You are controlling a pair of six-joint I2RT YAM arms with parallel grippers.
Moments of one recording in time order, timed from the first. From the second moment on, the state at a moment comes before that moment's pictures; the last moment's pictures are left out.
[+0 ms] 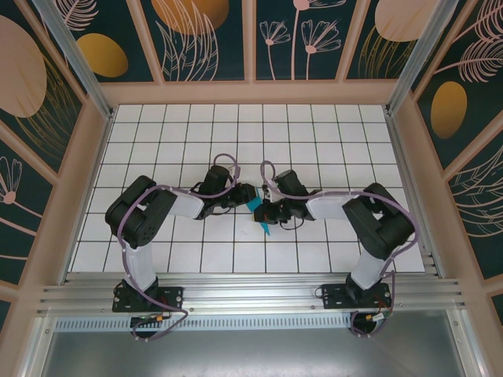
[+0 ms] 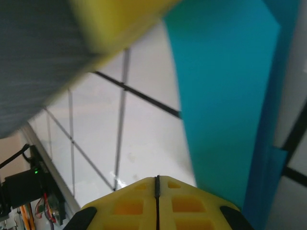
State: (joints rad) left arm -0.59 1.91 0.80 0.47 0.41 -0.88; right arm 0.66 1.74 0.76 0.03 -0.61 0.68
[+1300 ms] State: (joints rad) left arm -0.62 1.91 0.78 0.51 0.40 -0.95; right arm 0.61 1.75 0.62 0.23 -0.71 0.68
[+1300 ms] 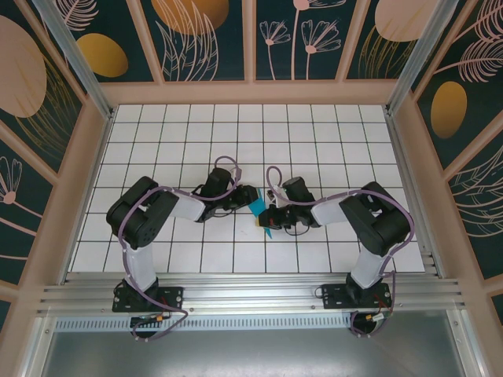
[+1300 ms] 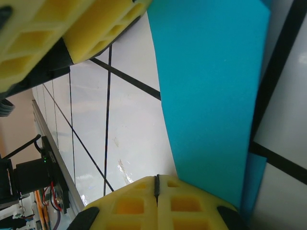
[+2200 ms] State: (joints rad) left arm -0.52 1.81 0.84 0.43 0.37 -0.86; right arm 0.60 1.74 0.61 0.23 -0.72 0.68
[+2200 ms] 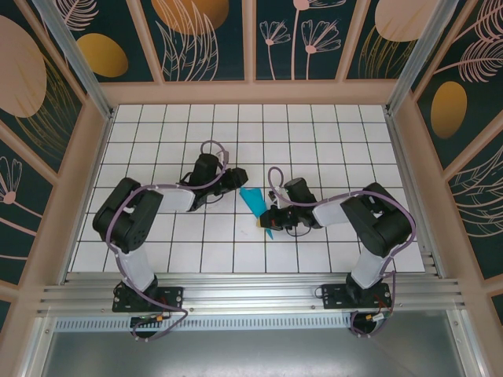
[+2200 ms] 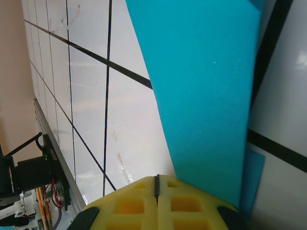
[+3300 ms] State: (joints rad) left arm -0.65 1.94 0.82 0.50 0.44 -0.95; right arm 0.60 1.67 0.56 0.17 -0.70 0.73
